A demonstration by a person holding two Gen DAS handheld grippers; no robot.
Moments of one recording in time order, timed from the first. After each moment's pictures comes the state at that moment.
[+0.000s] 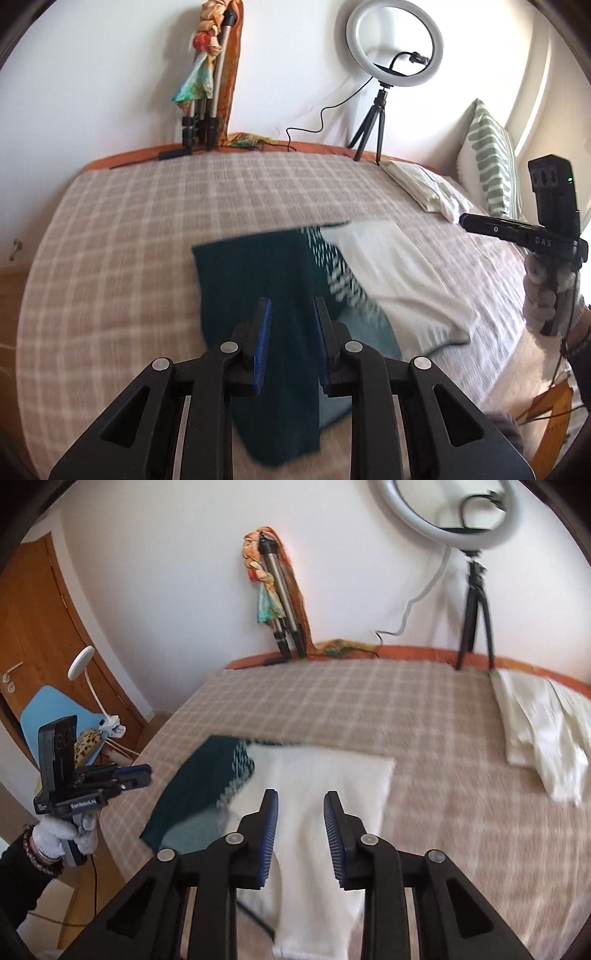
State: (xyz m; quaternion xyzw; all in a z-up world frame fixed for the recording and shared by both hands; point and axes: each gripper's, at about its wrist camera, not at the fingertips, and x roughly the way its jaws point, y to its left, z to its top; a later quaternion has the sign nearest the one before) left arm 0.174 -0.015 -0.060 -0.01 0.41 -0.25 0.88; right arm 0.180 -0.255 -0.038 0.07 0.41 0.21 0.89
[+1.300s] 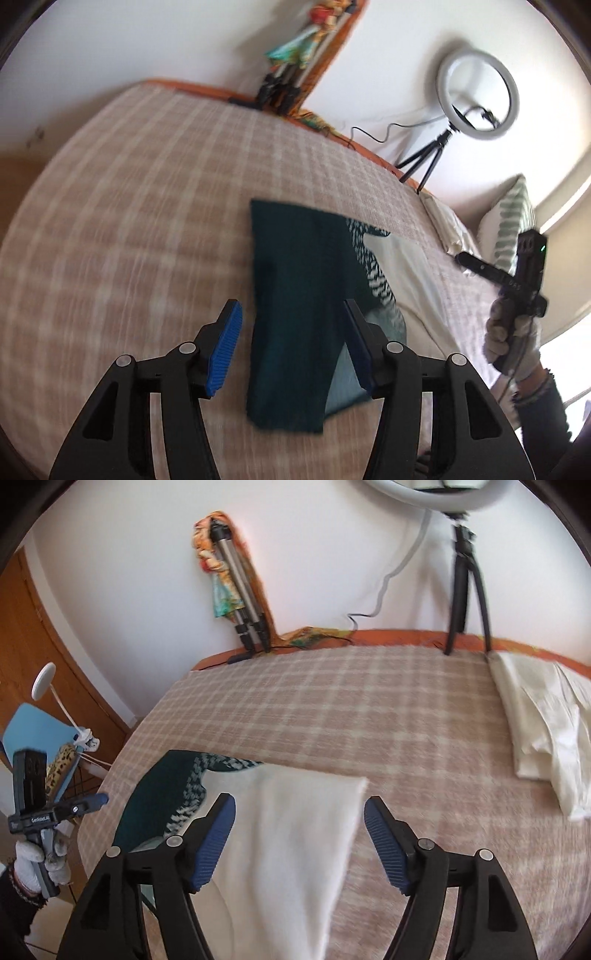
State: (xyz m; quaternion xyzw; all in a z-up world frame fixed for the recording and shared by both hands) left arm 0.158 0.061 -0.088 -0.20 0.47 -0.17 0.84; right arm 0.229 -0.292 -0.082 0.10 0.44 0.18 0.87
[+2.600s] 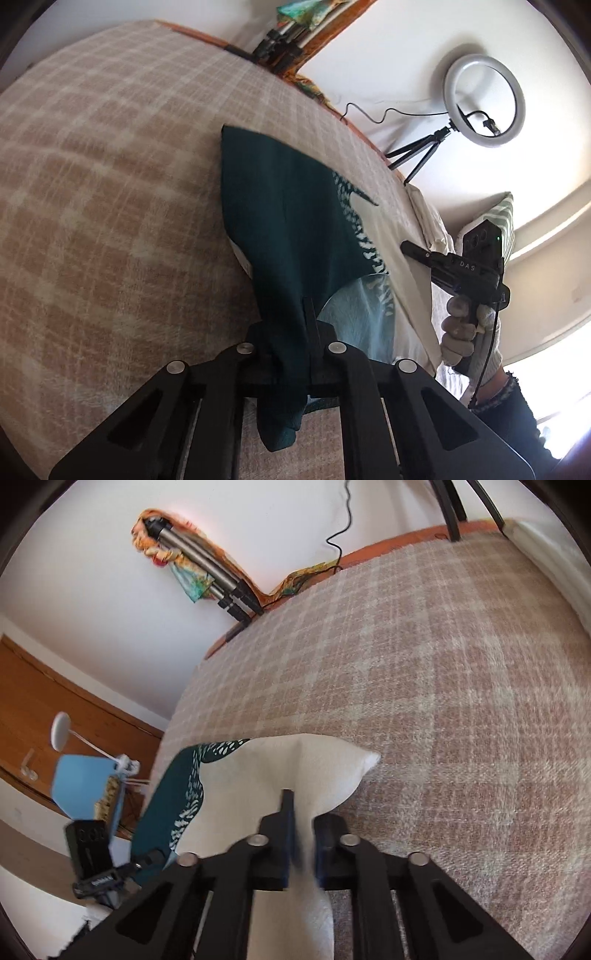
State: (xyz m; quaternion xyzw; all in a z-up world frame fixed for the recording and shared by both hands) left arm 0.154 0.023 -0.135 -0.26 0.48 -0.21 0.81; right arm 0.268 -0.293 -0.165 0.23 0.50 0.24 0.80
